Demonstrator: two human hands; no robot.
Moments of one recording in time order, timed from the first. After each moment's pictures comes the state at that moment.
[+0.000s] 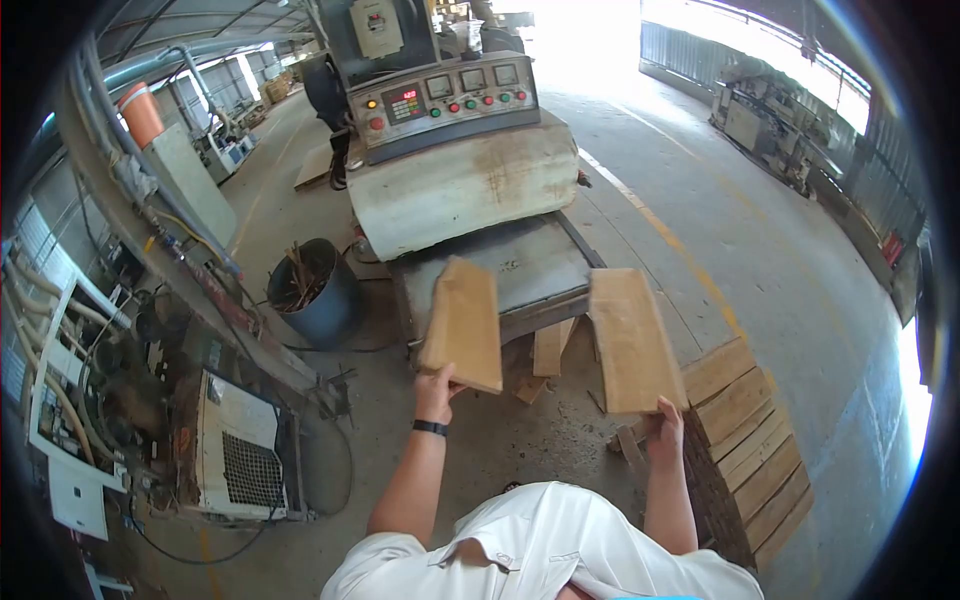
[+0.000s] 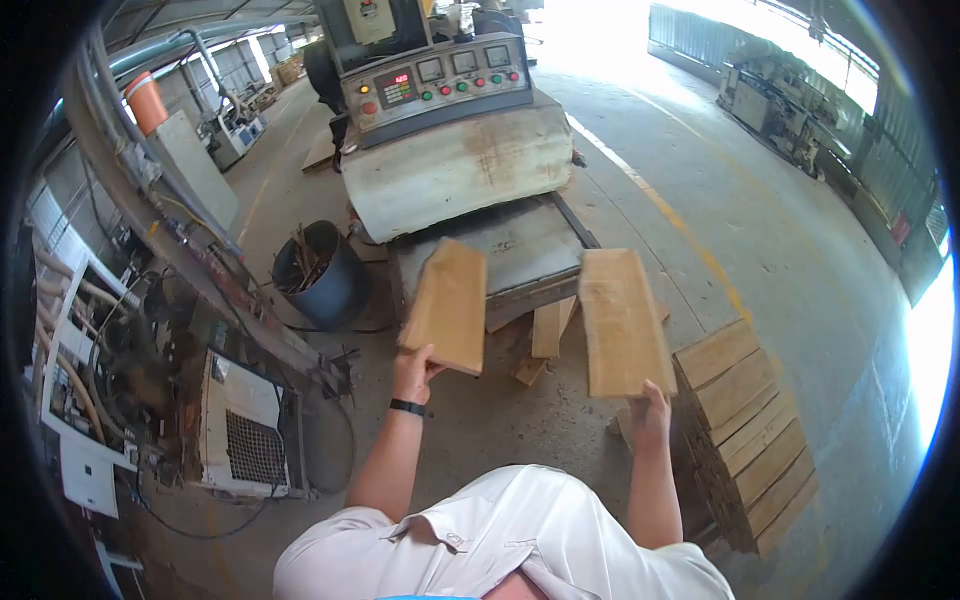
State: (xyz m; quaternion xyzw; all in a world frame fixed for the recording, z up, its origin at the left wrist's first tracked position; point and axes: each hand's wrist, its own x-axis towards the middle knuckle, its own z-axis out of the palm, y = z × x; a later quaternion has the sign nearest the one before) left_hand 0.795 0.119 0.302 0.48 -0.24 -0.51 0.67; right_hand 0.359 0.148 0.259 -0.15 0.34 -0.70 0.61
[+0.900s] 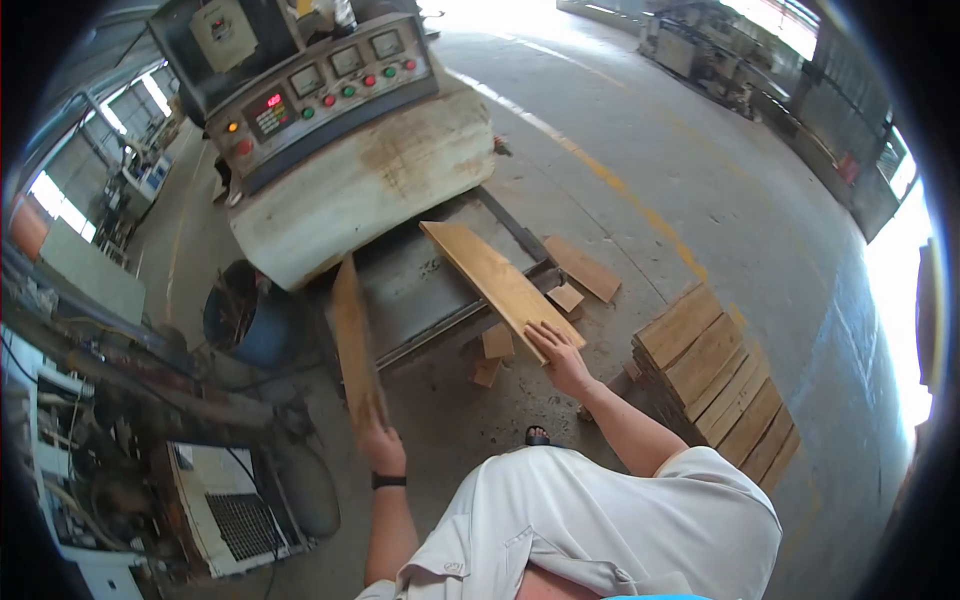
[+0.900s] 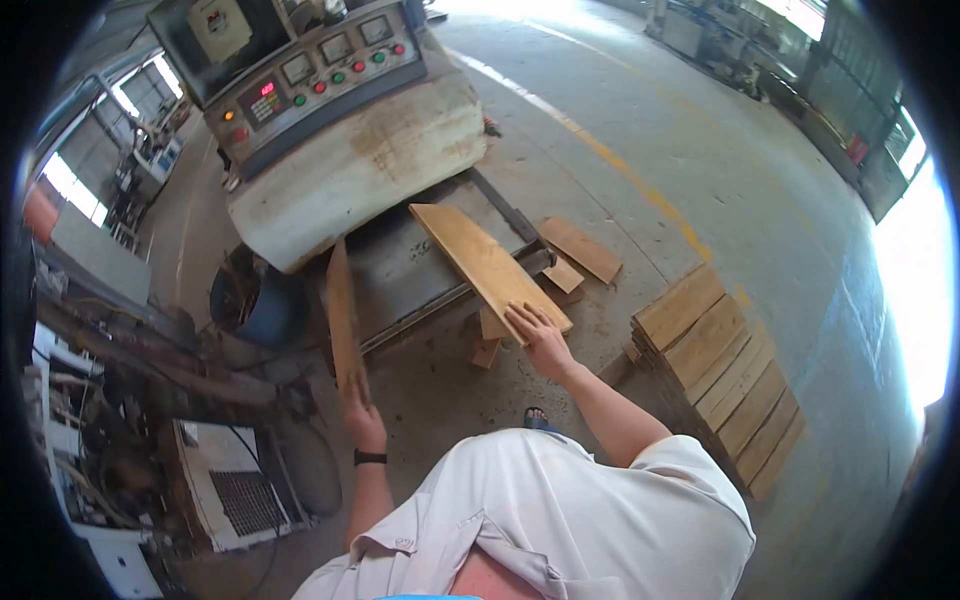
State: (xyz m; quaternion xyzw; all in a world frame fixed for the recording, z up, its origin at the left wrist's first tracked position) left_hand 0.793 0.073 0.239 0.75 -0.58 -0.05 0.31; right_hand 0.411 -0.053 0.247 -0.80 0.48 -0.31 0.20
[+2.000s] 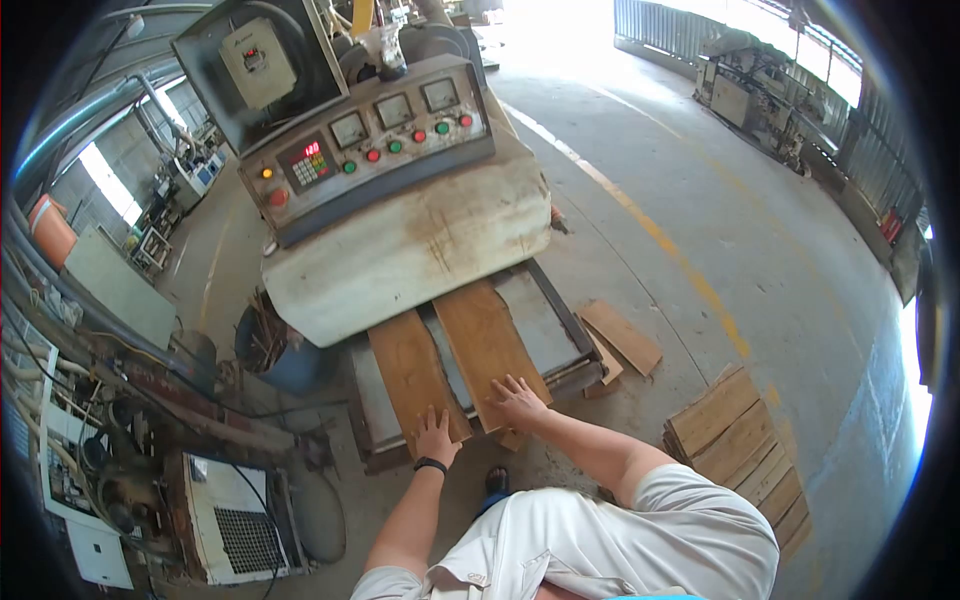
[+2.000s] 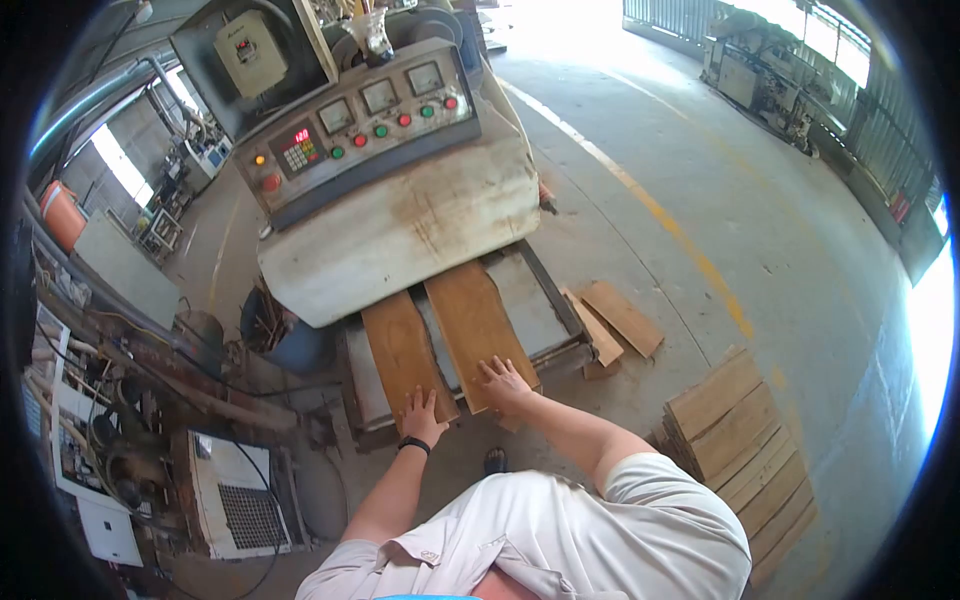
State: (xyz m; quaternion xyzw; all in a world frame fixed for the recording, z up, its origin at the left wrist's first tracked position) left_hand 0.758 -0.133 0.188 0.77 -0.62 -0.14 -0.05; right_hand 0.528 -0.238 0.195 -0.94 0.33 0.04 0.12
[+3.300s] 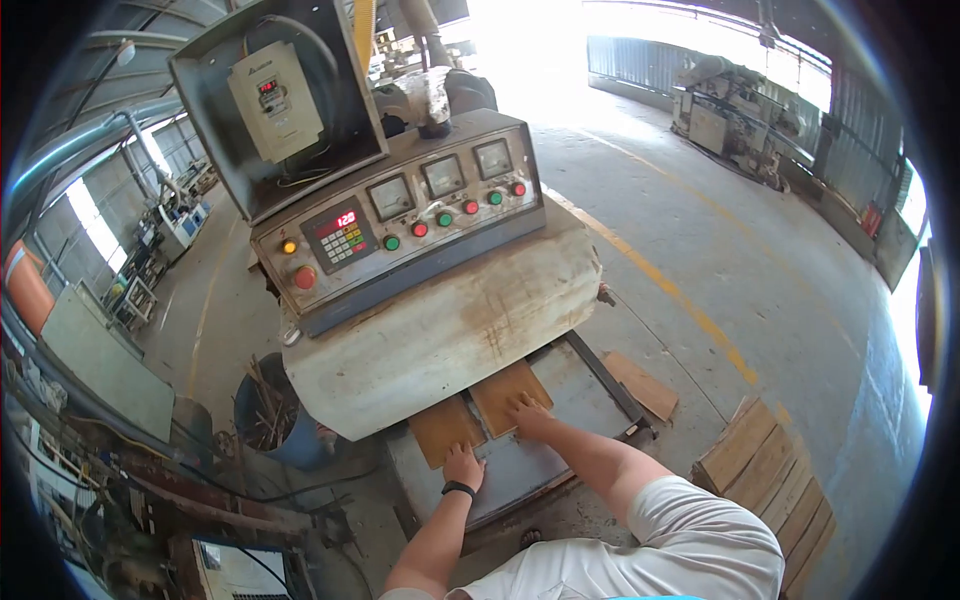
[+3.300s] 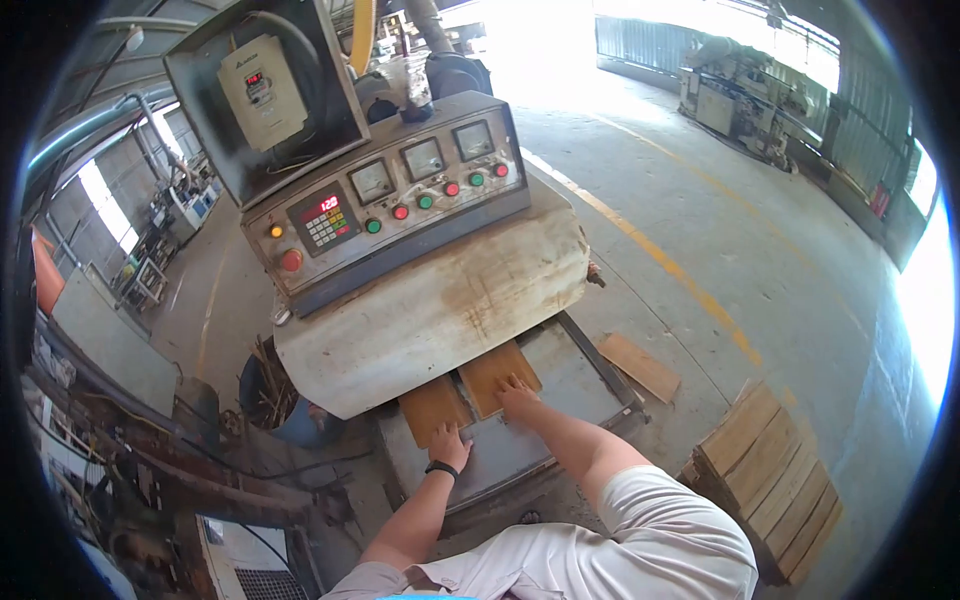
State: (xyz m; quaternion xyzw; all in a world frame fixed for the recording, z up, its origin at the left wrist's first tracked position) left_hand 0.869 -0.299 0.177 0.73 -0.67 -0.09 0.04; right_hand 0.664 -0.424 0.148 -0.89 0.44 -0.03 0.10
